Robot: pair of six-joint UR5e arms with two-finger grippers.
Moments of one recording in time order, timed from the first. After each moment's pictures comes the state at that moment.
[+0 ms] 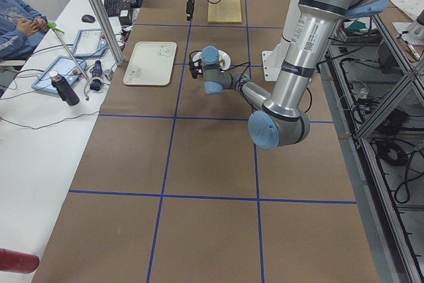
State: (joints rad) left arm -0.57 -1.99 -1.51 -2.62 -2.06 -1.77; right arm 0.91 -1.12 1.55 -0.93 2.28 1.21
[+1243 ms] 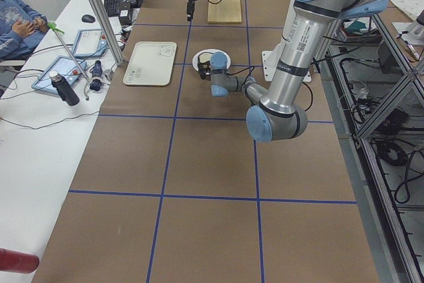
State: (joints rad) left arm -0.51 -2.03 -1.45 -2.68 -2.00 -1.79; right arm 0.90 -1.12 1.56 -0.93 2.27 1.21
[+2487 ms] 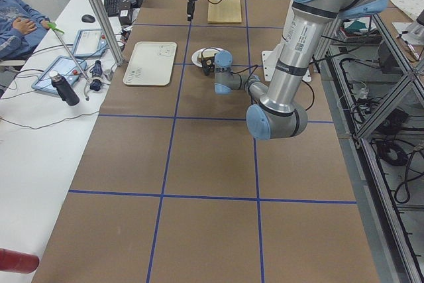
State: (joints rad) left arm -0.48 -2.04 -1.45 -2.88 -1.89 -1.89; right arm 0.92 -1.12 1.56 -0.93 2.29 1.21
